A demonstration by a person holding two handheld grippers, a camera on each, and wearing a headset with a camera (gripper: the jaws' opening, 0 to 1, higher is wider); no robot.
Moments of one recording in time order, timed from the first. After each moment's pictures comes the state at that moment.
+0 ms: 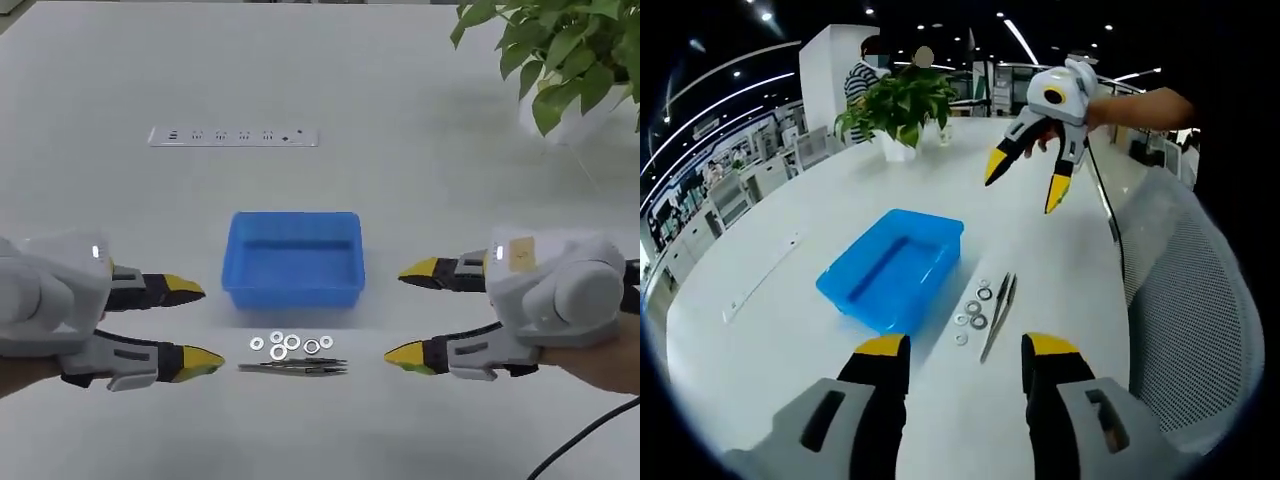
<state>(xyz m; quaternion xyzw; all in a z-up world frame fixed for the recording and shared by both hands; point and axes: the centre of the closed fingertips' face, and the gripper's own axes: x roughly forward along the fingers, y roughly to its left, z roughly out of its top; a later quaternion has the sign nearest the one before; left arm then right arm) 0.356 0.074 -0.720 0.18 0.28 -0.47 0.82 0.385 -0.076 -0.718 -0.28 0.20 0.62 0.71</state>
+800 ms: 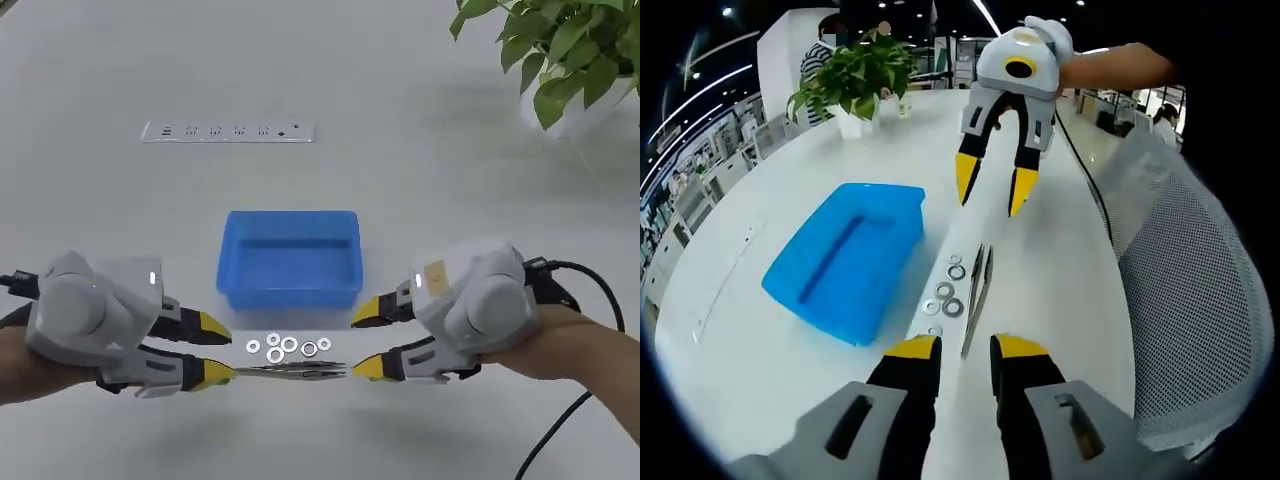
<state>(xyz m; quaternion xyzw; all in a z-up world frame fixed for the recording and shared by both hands) 0.349 0.053 -0.761 0.22 0.32 -0.53 0.75 0.369 -0.042 -0.762 -0.33 0.22 0.68 0.62</state>
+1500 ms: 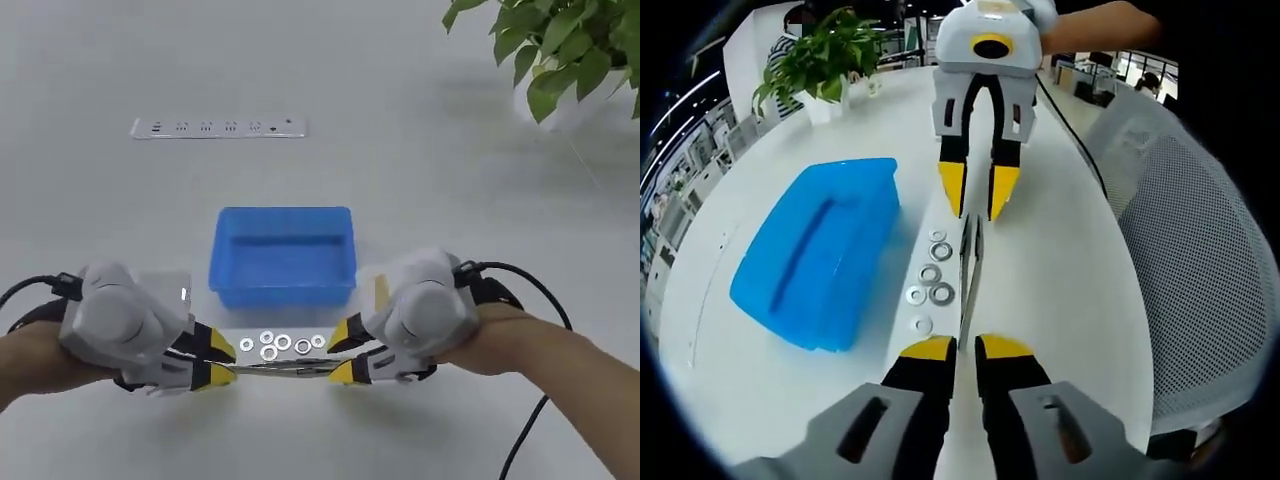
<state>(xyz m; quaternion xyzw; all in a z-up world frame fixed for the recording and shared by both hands) 0.349 0.052 -0.797 0.27 0.35 -0.55 0.70 0.360 -0.029 -0.796 -0.34 0.26 0.69 0.58</state>
